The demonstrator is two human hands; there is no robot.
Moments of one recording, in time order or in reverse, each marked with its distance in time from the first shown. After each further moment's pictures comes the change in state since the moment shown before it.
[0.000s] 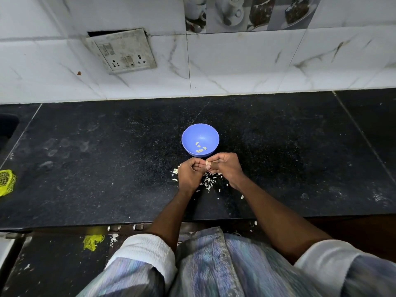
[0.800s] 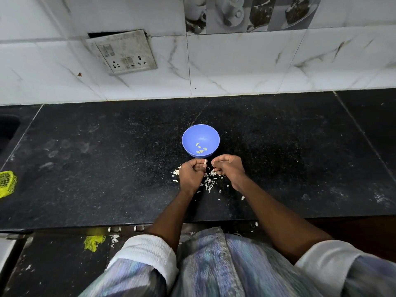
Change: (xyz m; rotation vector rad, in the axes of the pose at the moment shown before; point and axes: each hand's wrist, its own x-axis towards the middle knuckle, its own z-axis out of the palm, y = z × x) left_hand 0.008 -0.009 0.006 0.031 0.031 -0.069; right_hand 0.005 0.005 -0.005 0.035 0.121 0.127
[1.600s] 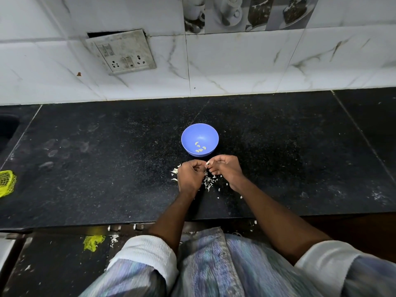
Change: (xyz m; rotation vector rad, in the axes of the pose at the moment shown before) left_hand -0.021 0.014 -0.005 0.223 0.075 0.105; right_hand -0.010 0.002 0.004 0.007 -0.081 -0.079
